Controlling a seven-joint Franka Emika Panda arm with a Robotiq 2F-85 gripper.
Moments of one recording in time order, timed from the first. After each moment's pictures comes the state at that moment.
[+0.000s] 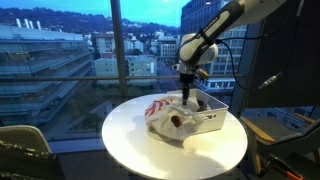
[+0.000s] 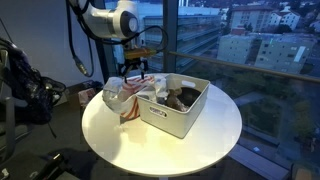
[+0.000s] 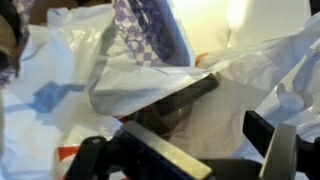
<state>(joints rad) -0.03 0.37 0.17 -1.97 -0.09 2.34 -0.77</state>
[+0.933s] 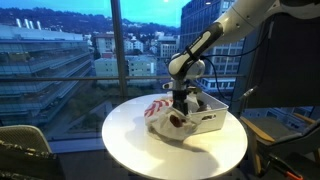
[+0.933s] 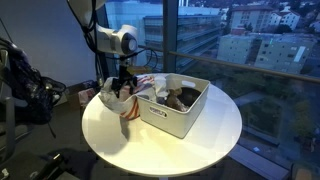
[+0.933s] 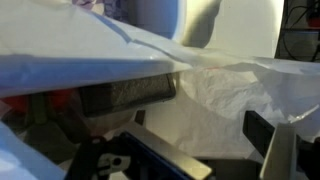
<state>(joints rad) -0.01 0.59 0.21 -1.83 -0.03 2.19 -1.16</state>
